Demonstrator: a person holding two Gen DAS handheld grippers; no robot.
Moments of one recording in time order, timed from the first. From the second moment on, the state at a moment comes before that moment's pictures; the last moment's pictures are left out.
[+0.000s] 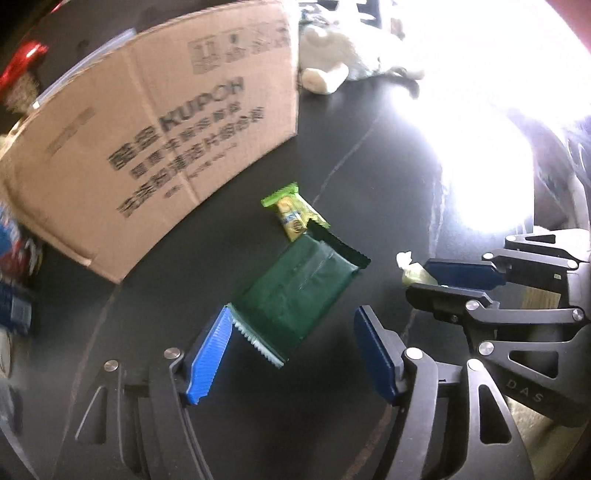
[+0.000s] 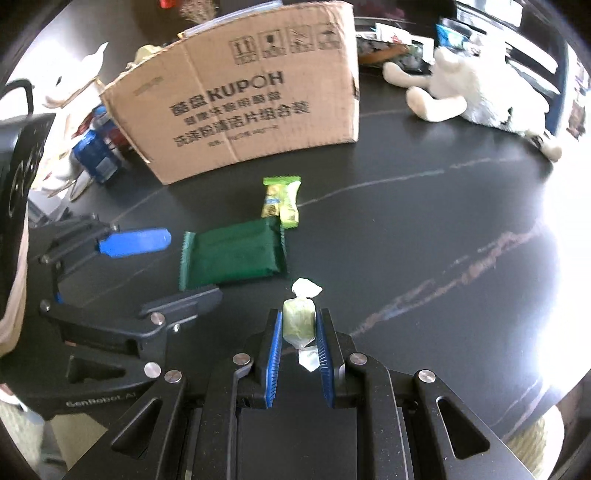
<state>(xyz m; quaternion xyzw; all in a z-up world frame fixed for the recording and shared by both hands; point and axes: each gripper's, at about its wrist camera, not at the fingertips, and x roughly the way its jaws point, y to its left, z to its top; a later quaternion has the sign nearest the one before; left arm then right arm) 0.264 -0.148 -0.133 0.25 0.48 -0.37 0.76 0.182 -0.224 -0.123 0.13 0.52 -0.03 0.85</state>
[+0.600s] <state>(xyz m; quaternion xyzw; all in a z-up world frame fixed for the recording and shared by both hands) 0.284 -0.175 -0.152 0.27 0.48 -0.40 0.73 0.190 -0.240 -0.129 0.15 0.52 -0.05 0.84</state>
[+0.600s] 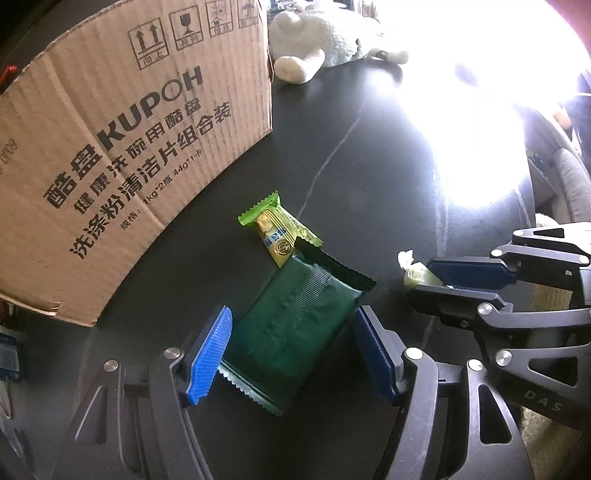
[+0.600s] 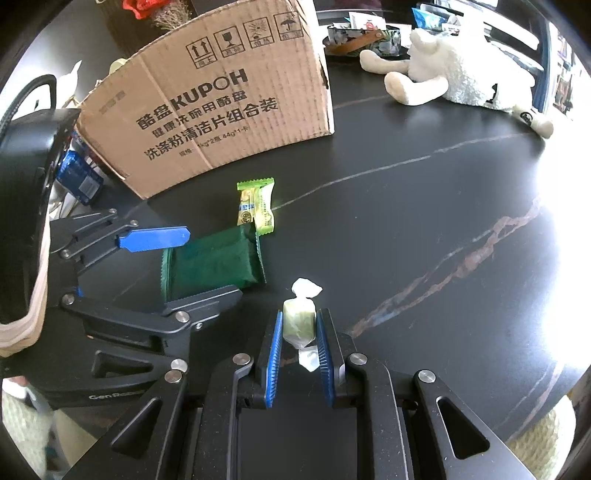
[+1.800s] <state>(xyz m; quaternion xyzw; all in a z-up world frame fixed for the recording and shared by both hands) 0.267 -0.109 -0.066 0.13 0.44 -0.31 0.83 0.187 -0.231 -0.066 0.13 0.44 -0.01 0.89</state>
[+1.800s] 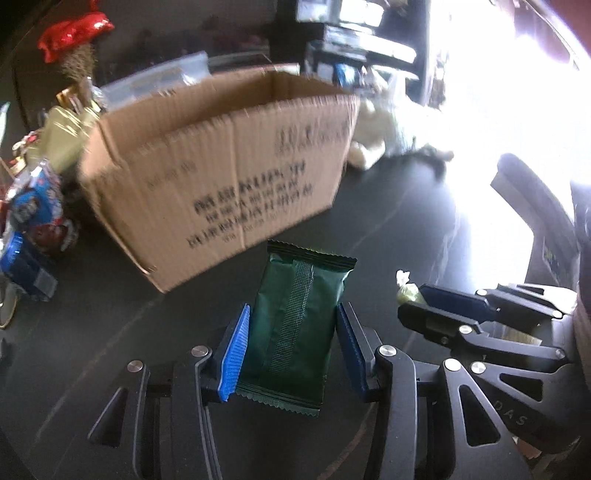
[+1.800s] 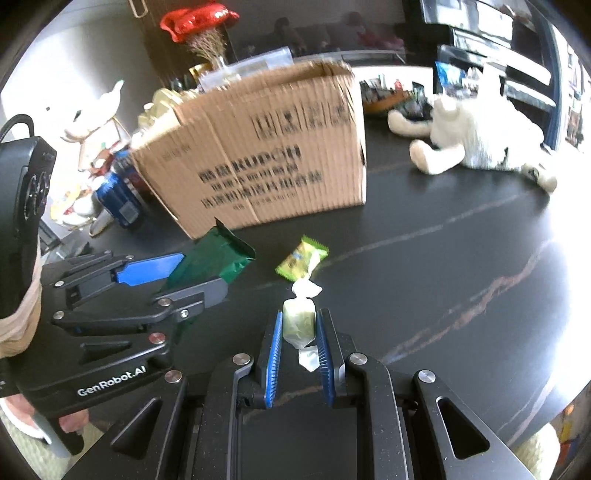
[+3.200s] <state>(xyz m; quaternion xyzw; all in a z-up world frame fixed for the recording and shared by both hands) 0.385 -0.093 0.046 0.04 0.38 -0.22 0.90 0.317 -0.232 0.060 0.06 0.33 0.05 0.94</state>
